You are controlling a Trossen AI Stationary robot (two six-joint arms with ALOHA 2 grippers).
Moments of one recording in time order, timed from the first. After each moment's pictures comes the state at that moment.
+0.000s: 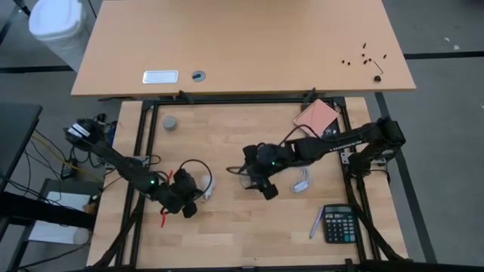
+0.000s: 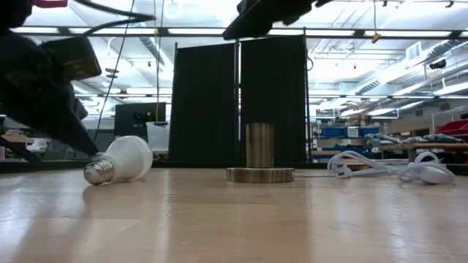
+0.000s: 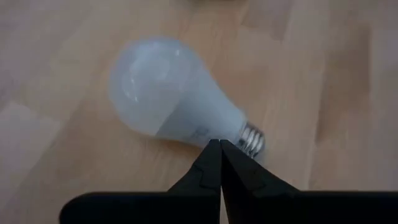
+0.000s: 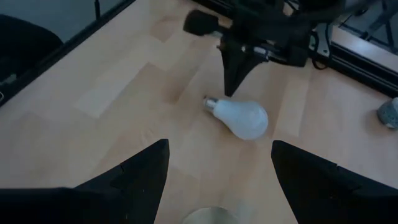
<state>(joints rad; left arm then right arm) -0.61 1.30 0.42 -0.07 -0.55 -0.87 0.14 1.62 1.26 -0.29 -0.08 -0.32</state>
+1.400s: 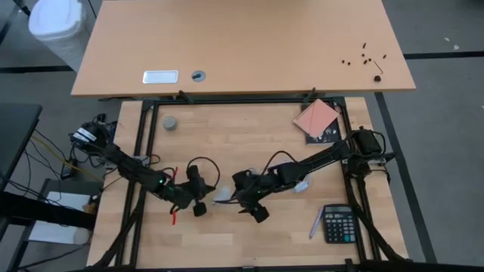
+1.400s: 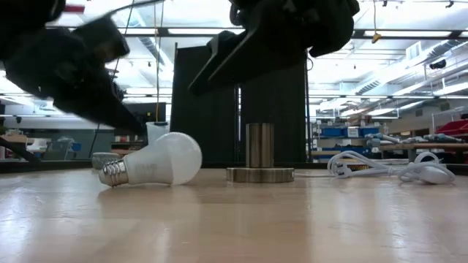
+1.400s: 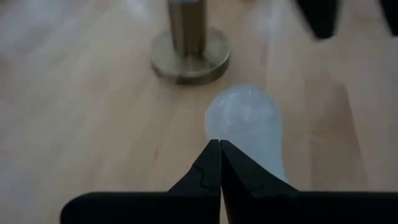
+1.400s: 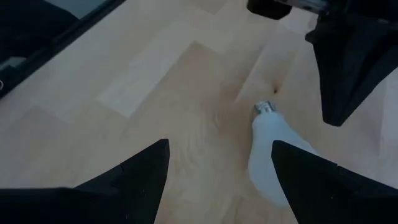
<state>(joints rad) -0.54 1.40 0.49 0.19 -0.64 -0.50 0.26 1.90 1.26 -0.07 -0.09 -0.25</state>
